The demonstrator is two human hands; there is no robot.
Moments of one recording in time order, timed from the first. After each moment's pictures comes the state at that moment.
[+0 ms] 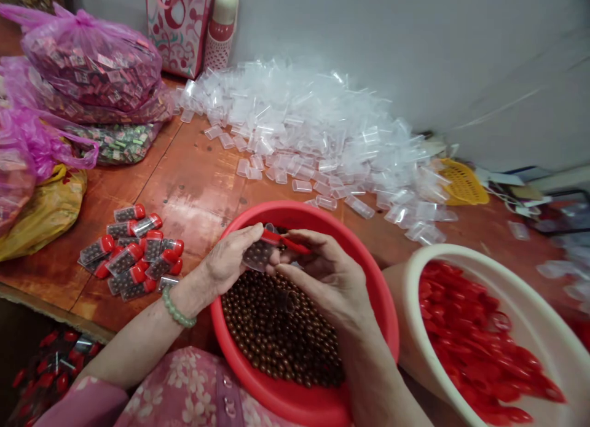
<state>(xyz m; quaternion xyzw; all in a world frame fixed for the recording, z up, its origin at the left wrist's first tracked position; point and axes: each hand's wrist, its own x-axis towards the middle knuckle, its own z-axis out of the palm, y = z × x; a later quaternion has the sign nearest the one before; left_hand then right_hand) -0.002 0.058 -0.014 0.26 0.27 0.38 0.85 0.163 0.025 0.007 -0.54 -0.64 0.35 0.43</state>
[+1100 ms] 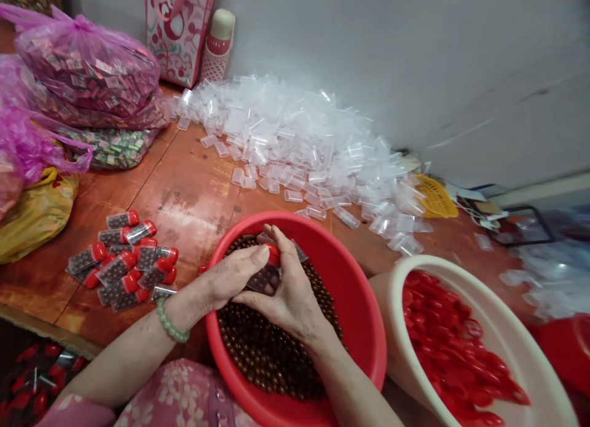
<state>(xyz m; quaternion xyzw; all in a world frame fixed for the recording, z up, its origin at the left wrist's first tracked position) 0.002 0.053 -0.016 0.28 0.26 0.35 0.86 0.138 0.026 -0.015 -0.51 -0.76 0.24 0.33</state>
